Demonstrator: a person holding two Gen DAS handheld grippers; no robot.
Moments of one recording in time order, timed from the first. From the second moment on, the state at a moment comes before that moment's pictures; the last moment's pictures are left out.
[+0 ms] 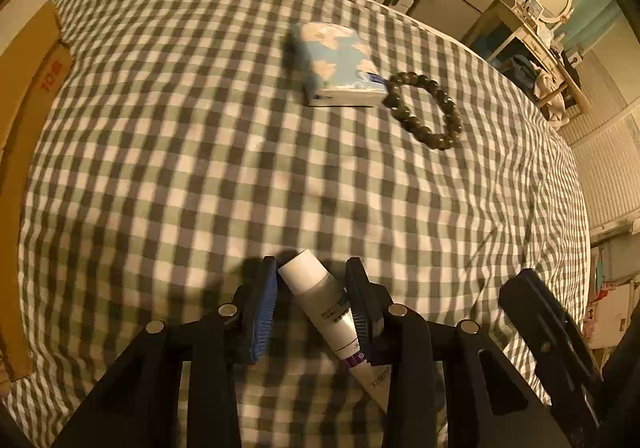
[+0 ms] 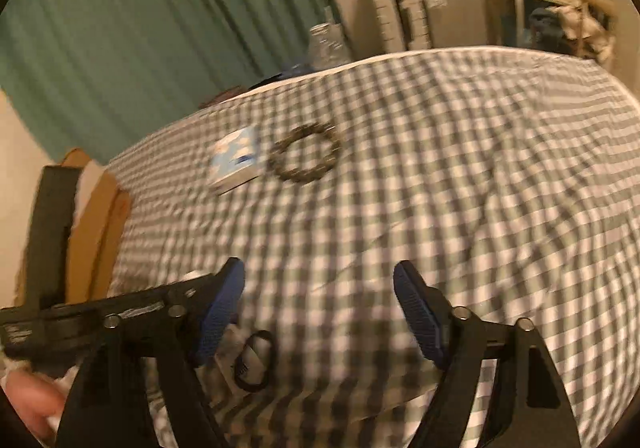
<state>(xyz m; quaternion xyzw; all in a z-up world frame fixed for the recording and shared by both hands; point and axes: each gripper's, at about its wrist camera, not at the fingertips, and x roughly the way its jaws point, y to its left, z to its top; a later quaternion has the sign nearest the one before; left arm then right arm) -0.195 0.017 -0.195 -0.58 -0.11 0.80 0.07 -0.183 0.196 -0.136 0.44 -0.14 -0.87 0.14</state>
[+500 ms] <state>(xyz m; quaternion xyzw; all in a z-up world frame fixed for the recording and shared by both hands) -0.164 0.009 -0.178 -0.59 -0.12 0.80 0.05 -0.168 0.145 -0.171 0.55 -0.08 -0.81 0.16</state>
